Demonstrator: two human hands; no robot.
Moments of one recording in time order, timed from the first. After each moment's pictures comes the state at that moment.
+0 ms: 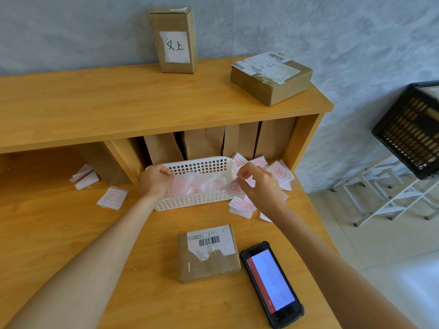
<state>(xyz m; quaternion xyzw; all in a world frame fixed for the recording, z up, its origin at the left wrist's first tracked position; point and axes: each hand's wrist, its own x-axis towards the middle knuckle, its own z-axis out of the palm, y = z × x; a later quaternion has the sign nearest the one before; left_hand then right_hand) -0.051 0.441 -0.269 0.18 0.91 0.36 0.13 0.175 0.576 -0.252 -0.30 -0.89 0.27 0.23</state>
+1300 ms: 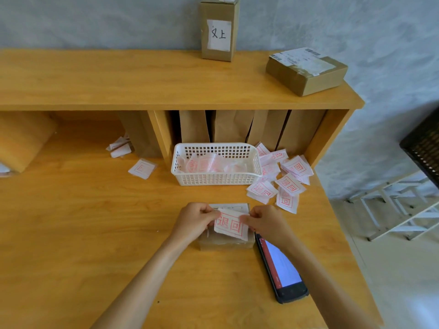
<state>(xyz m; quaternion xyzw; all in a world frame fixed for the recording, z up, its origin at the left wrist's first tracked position) 0.087 0.342 -0.270 0.21 0.81 0.44 0.34 0.218 0.485 -0.272 -0.38 -0.81 0.45 -0.03</state>
